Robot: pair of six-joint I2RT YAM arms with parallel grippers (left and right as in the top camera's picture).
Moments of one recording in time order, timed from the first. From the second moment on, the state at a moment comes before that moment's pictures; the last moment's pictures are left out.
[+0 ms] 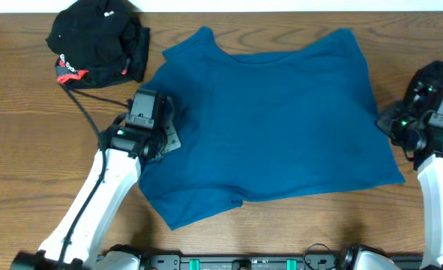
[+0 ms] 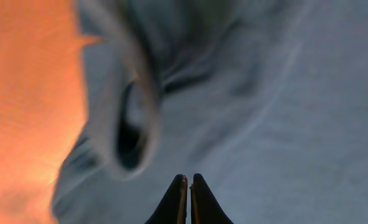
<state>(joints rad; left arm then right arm) -0.25 1.38 0.96 -0.73 0.00 -0.55 -0.28 1.30 1.01 -0.64 -0.21 0.44</state>
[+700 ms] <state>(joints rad) -0.14 1.74 0.96 -0.58 0.01 -0.47 -0.15 1.31 1.01 -0.65 -0.22 0.40</state>
